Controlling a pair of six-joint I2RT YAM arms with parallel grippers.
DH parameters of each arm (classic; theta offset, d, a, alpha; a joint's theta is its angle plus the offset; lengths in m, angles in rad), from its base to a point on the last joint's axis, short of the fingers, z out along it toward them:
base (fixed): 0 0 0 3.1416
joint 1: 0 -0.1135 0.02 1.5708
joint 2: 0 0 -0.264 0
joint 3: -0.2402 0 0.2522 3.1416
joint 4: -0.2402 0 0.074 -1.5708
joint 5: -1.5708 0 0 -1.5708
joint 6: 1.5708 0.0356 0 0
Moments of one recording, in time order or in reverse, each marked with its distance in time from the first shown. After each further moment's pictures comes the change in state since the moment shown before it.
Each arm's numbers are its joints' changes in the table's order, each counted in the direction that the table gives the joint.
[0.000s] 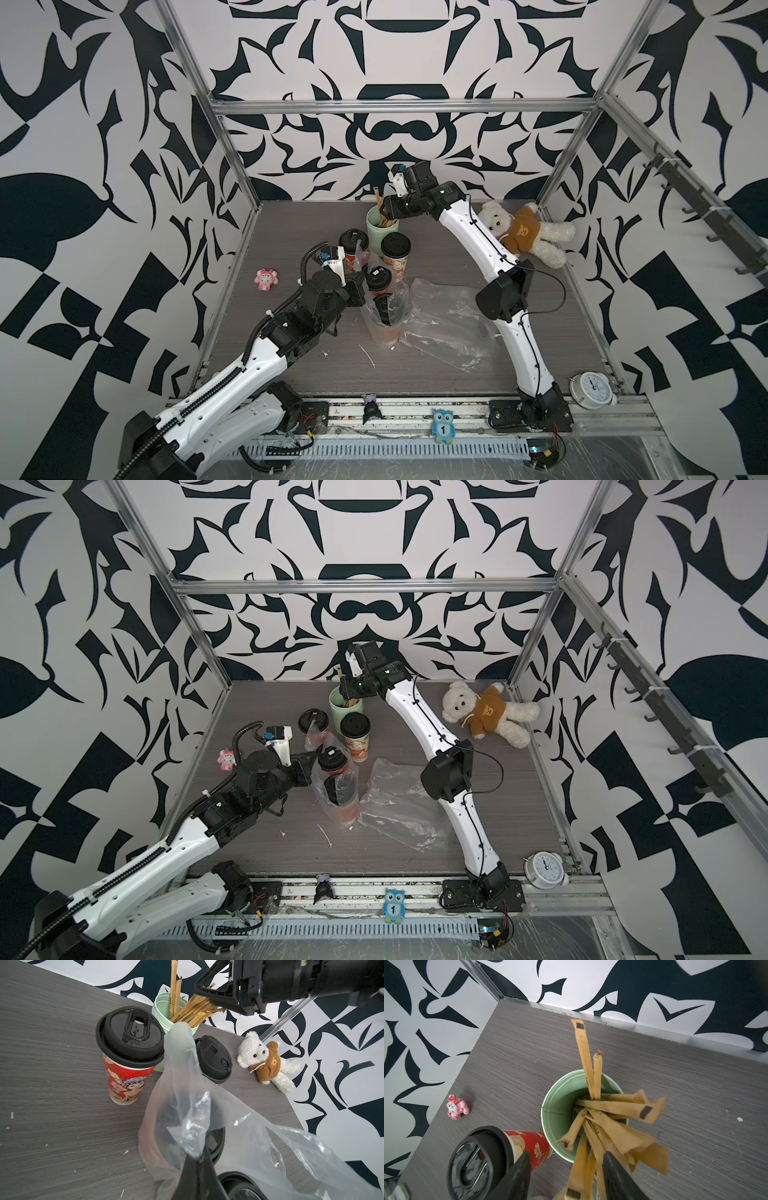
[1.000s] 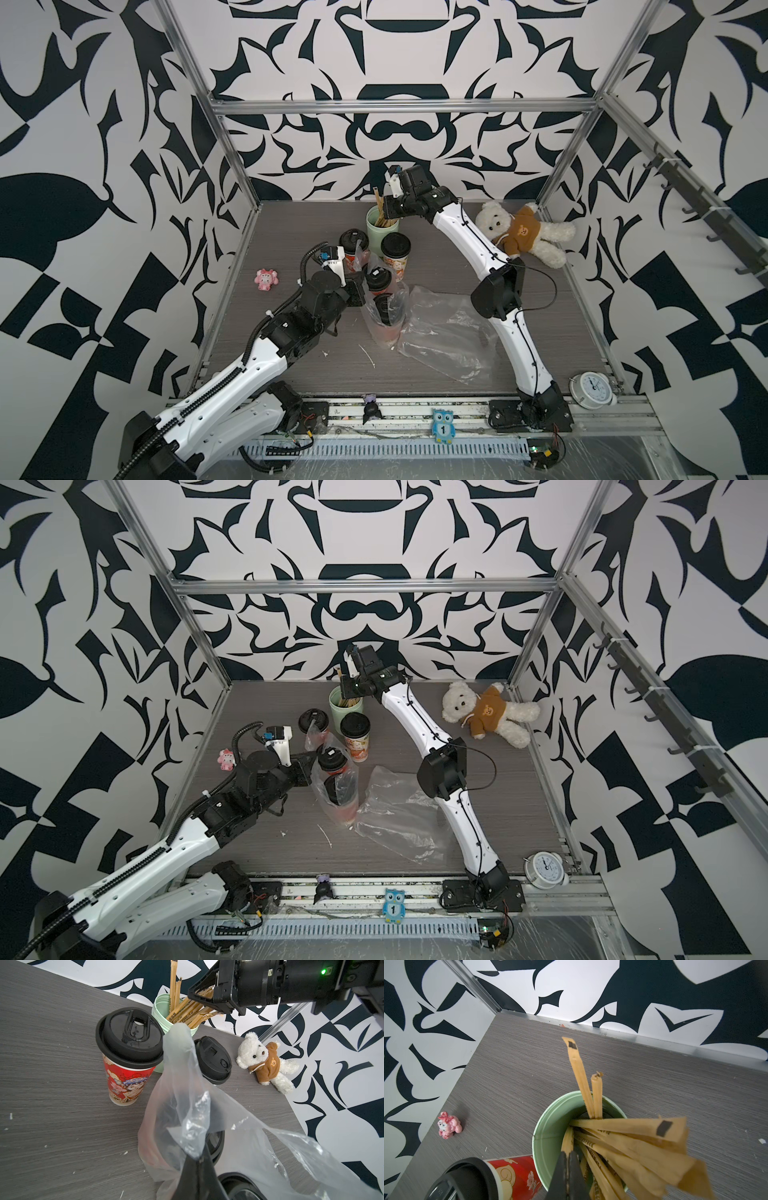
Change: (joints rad) left arm 0.000 0.002 0.003 0.012 0.000 0.000; right arm -0.003 0.039 0.000 0.104 -0.027 0.012
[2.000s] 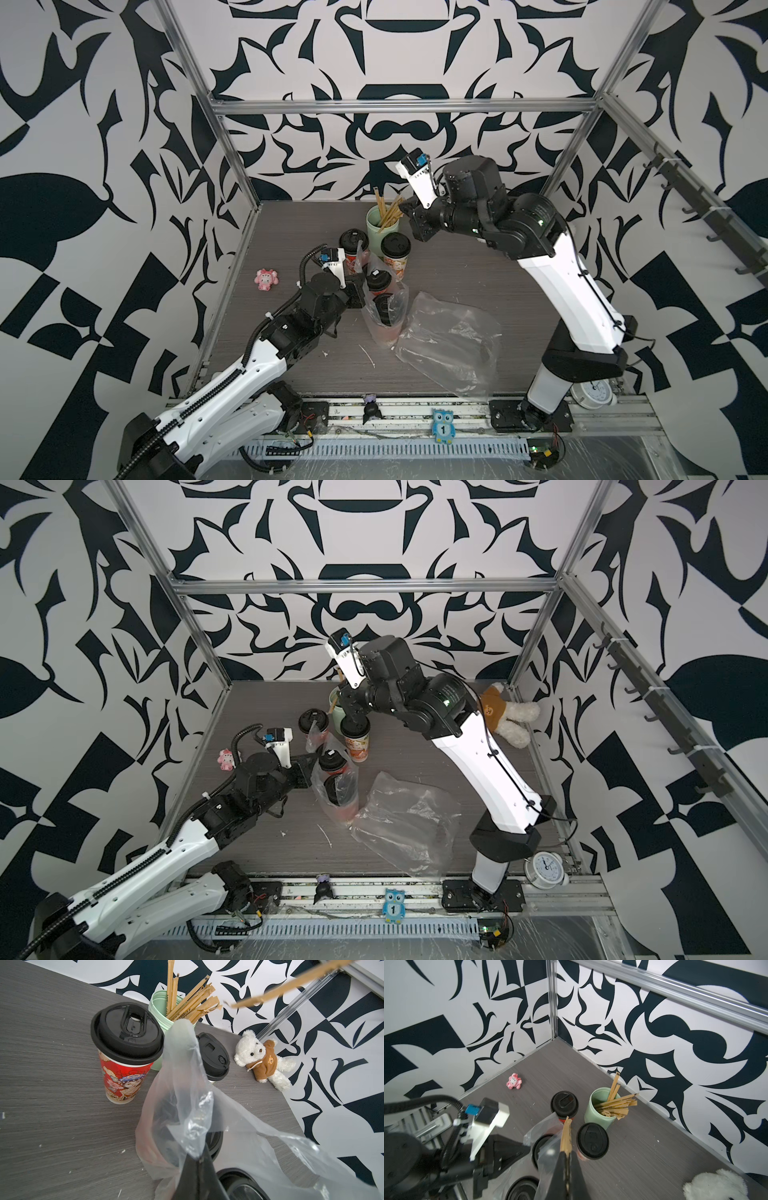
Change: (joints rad) left arm 0.000 -0.019 0.031 0.011 -0.022 0.000; right arm -0.309 -0.740 0.232 -0.304 -0.219 -0.256
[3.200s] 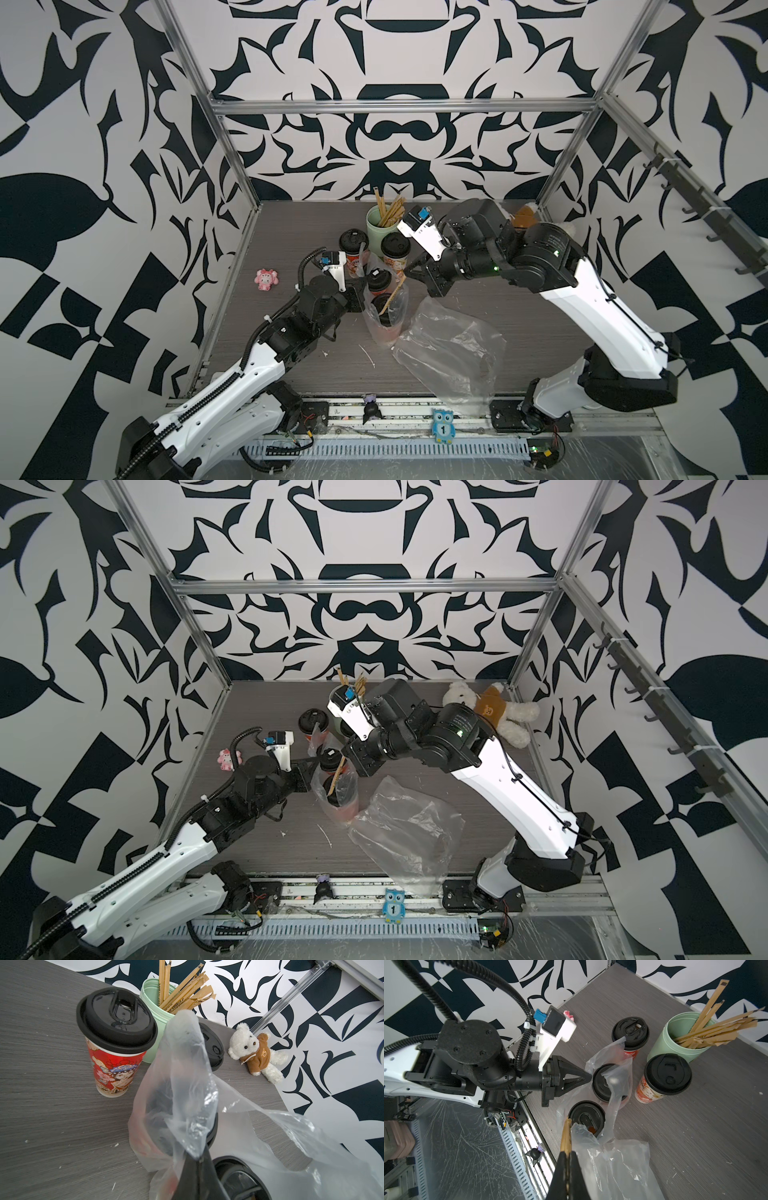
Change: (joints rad) left arm 0.000 -0.019 0.015 -0.001 -0.052 -0.011; right arm -0.091 -0.184 0.328 -0.101 0.250 0.156
